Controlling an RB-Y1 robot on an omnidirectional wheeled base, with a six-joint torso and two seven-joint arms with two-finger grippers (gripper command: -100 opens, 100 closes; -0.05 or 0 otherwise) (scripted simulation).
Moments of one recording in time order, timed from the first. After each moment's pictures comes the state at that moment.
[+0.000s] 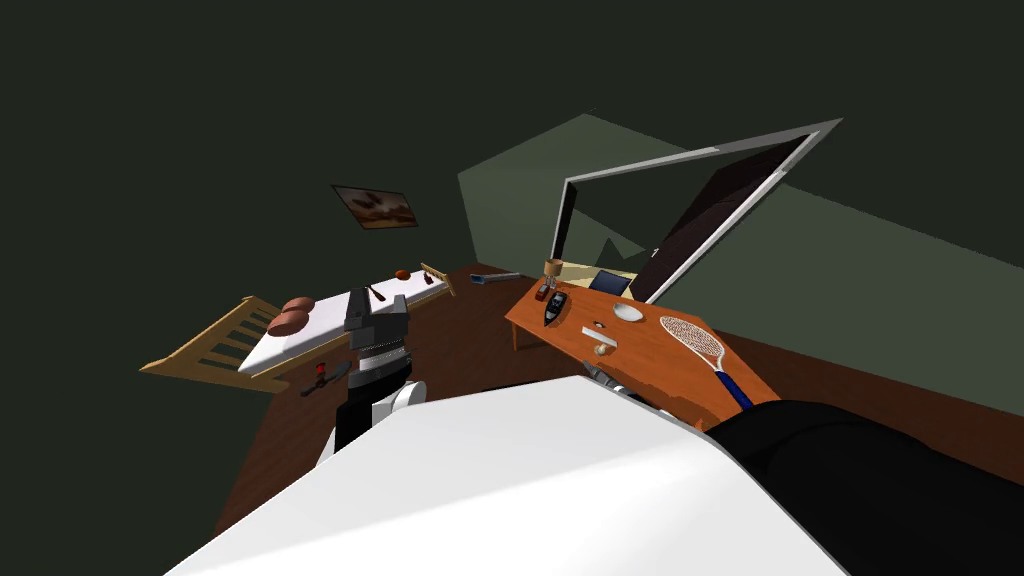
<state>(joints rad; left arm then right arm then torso) 0.52 0.02 0.05 -2.35 0.05 -0.50 -0.02 0.62 -0.62 0.10 -1.37 0.15 -0.21 0.18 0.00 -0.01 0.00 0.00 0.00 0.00</state>
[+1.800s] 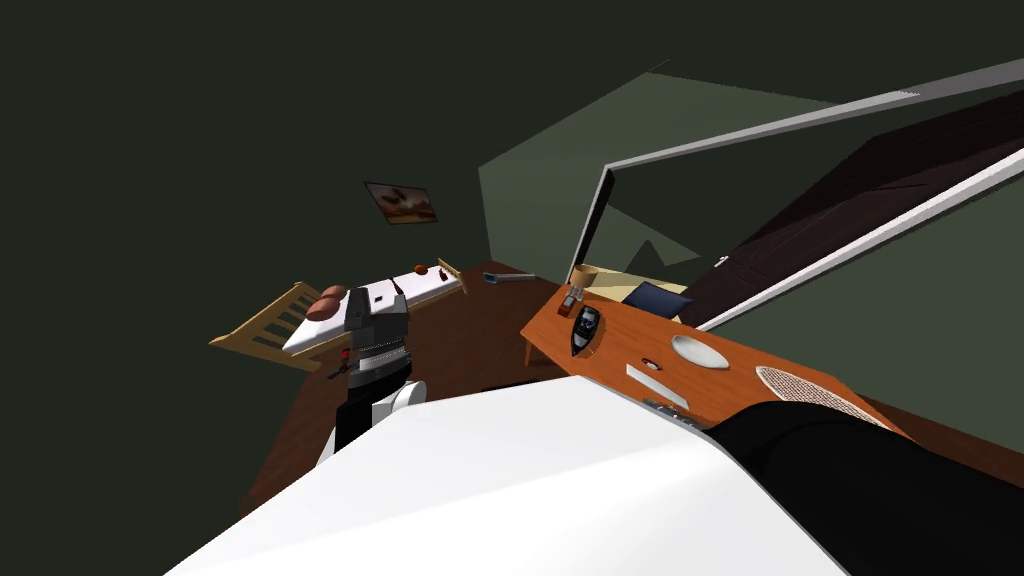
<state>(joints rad) 0.52 0.02 0.05 -2.35 0.05 -0.50 -0.02 0.67 -0.87 0.13 -1.05 0.21 -0.06 0.19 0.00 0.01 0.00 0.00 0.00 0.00</state>
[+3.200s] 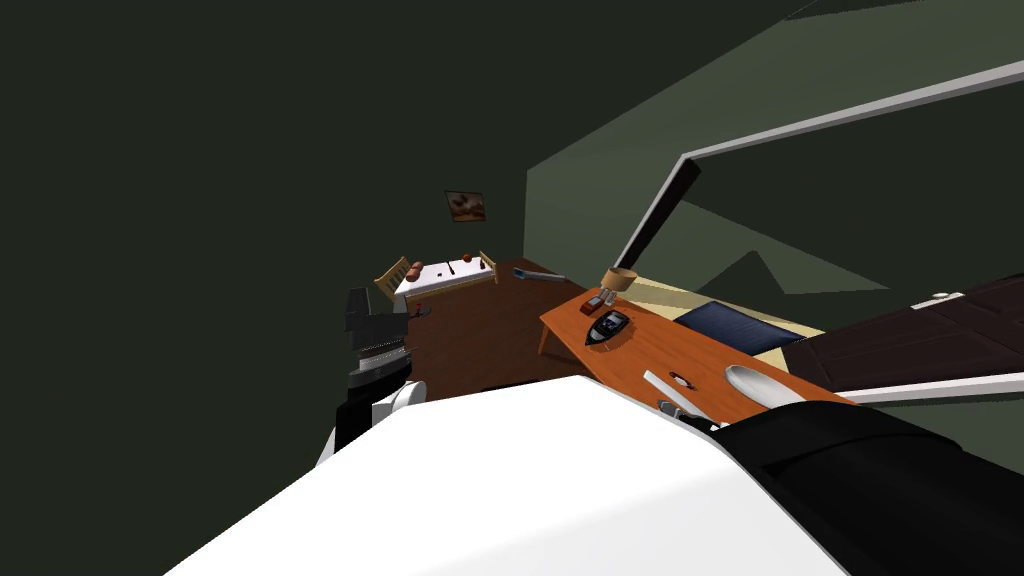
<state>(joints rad) 0.52 0.02 0.05 -2.35 0.05 -0.50 -0.02 0.42 -0.89 0.31 -0.72 0.07 0.00 0.00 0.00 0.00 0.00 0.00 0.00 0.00</state>
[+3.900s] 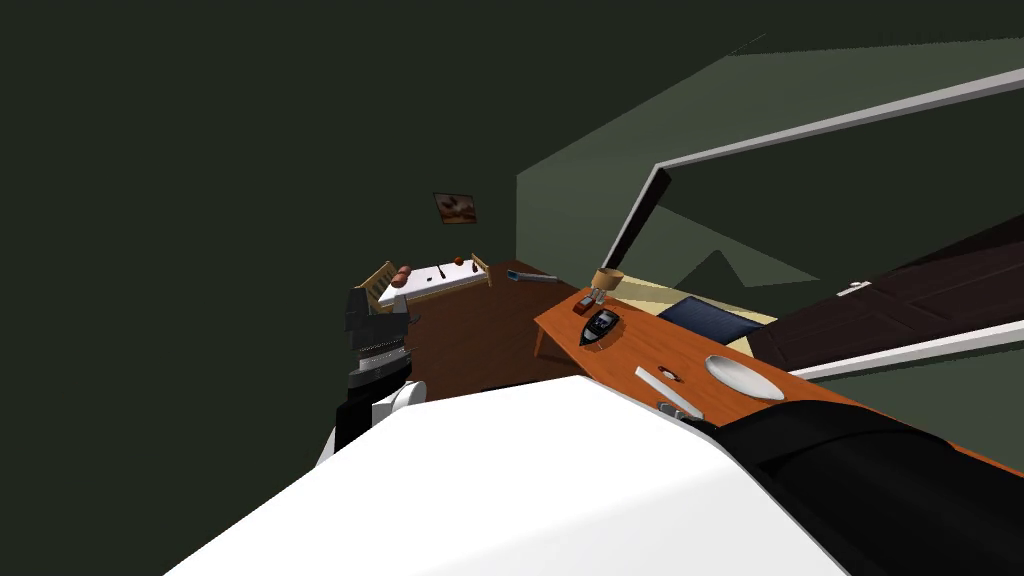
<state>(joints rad) 0.52 0.02 0.05 -2.35 0.05 -0.50 -0.02 0.46 -0.89 0.29 -0.77 0.09 -0.01 0.02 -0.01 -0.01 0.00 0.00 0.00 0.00</state>
